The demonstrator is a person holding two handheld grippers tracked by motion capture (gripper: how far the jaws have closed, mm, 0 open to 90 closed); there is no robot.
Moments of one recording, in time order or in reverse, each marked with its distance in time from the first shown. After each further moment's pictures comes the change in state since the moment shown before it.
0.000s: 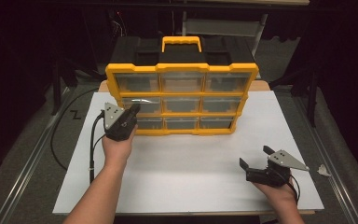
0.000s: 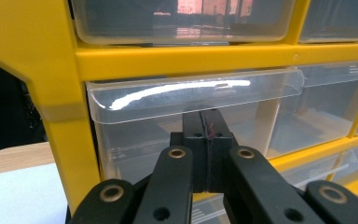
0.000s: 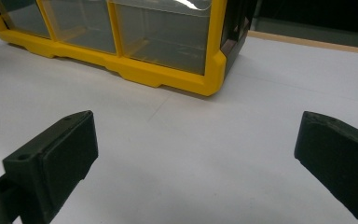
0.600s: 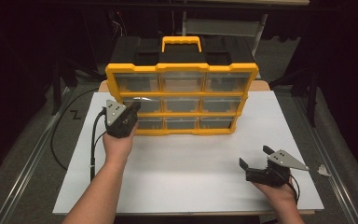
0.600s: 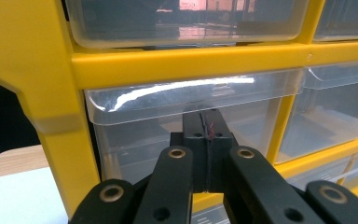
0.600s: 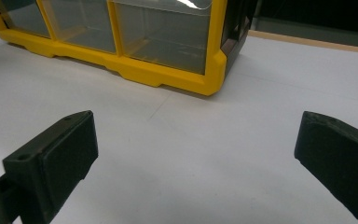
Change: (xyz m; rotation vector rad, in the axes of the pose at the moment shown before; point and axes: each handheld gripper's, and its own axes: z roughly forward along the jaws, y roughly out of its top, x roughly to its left) left arm 0.002 0.003 0.007 0.016 0.008 0.010; right arm 0.000 0.000 0.001 0.001 0.000 0.001
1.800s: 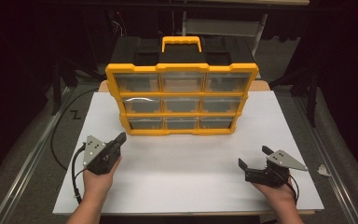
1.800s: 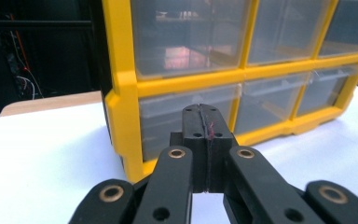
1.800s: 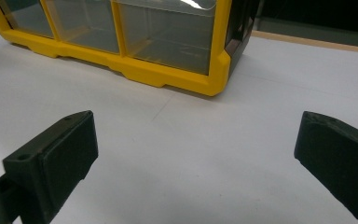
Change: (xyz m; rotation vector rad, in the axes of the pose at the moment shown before) left arm 0.013 -0.062 -0.088 0.044 -0.076 0.006; right arm 0.002 0.000 0.000 -0.002 0.008 -0.001
